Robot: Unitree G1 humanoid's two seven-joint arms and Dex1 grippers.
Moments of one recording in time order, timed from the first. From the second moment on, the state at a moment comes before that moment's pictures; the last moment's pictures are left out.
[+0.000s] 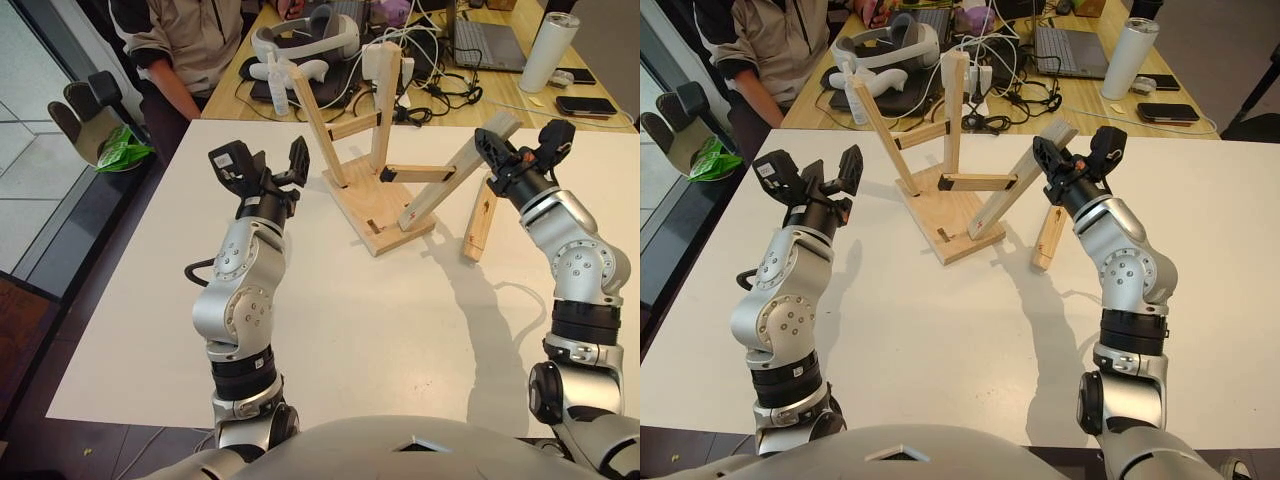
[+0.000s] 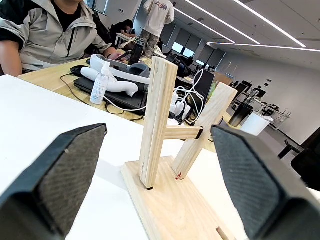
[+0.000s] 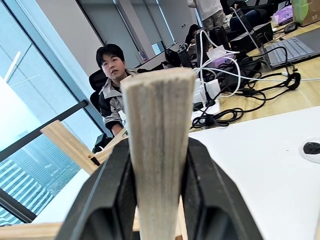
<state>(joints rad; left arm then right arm) -0.22 -0.07 0.12 -0.48 -0.44 0.66 0.16 -0.44 -0.32 -0.25 0.03 0.78 0.60 0.21</state>
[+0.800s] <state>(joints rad) -0.21 -0.06 0.07 -0.47 -0.50 0.68 0.16 -0.67 -0.35 -0.27 0.53 0.62 0.42 0.56</state>
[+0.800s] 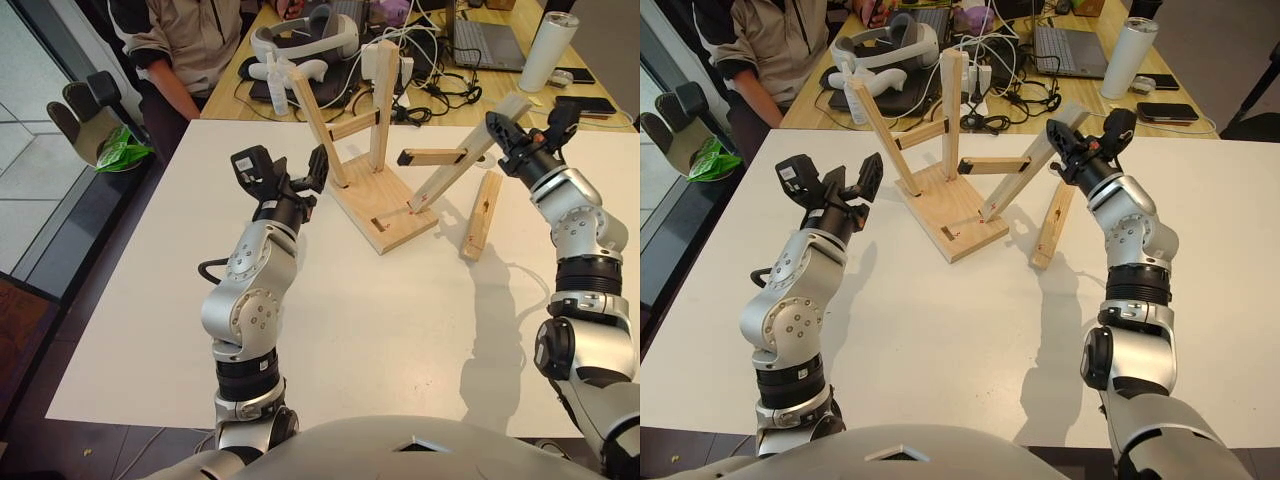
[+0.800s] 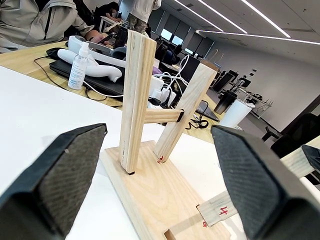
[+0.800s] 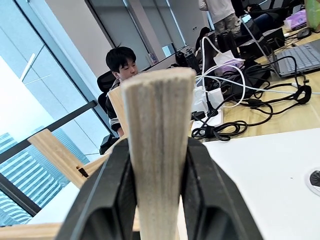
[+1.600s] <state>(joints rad) -0.22 -0.06 0.07 -0.46 -0.50 0.68 0.16 -0.46 -0.29 -0.18 -0.03 0.57 0.71 0.37</state>
